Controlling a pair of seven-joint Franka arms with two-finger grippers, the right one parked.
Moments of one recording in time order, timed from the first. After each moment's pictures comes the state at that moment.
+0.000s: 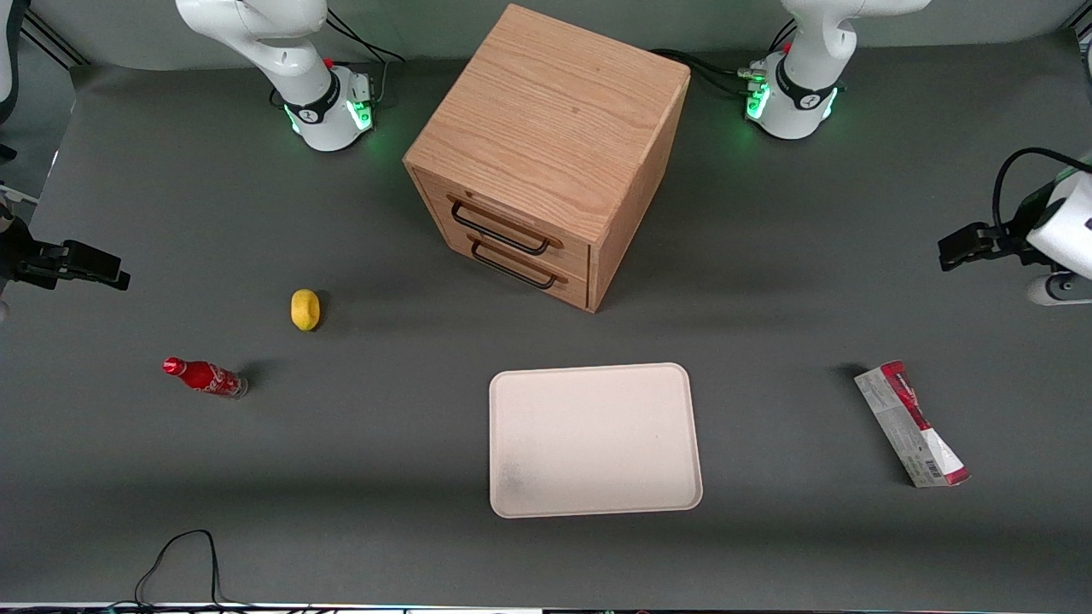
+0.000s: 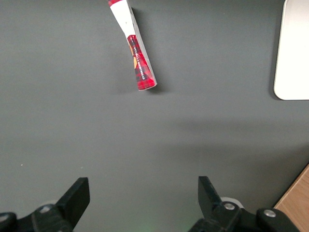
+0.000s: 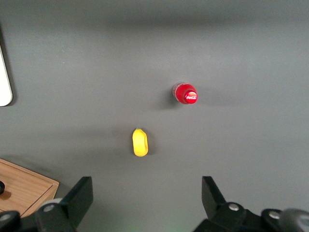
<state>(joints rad) -0.04 0.05 0.04 -1.62 0.07 1.58 -0.05</state>
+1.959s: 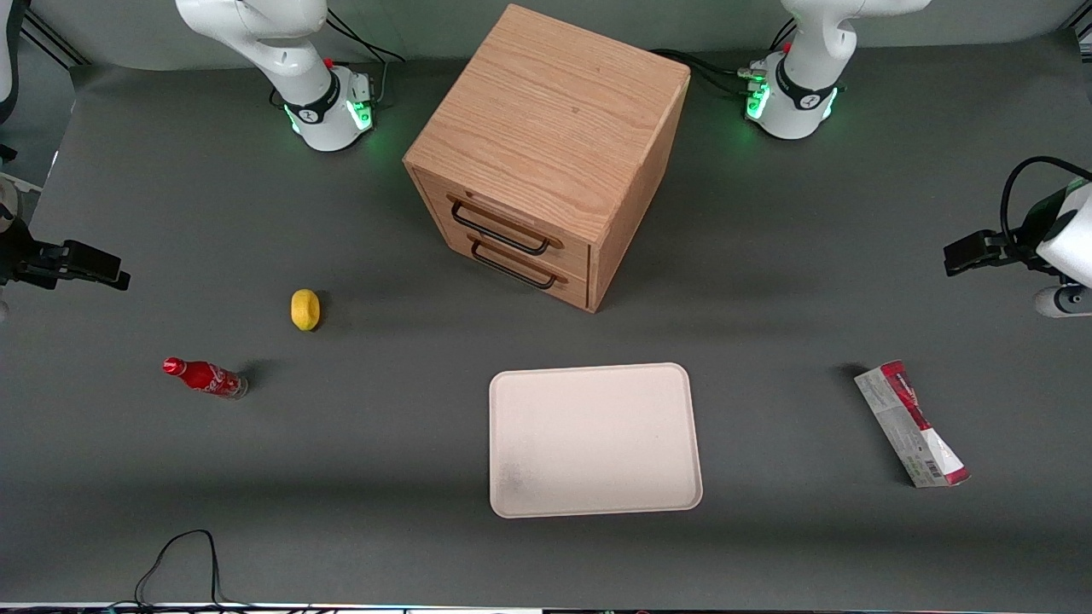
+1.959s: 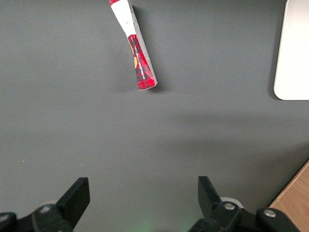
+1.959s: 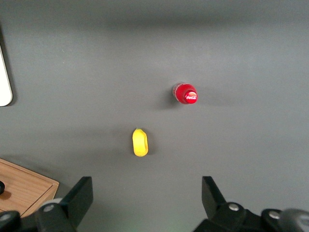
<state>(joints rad) -0.04 0.10 0.04 -1.55 0.07 1.54 -0.06</state>
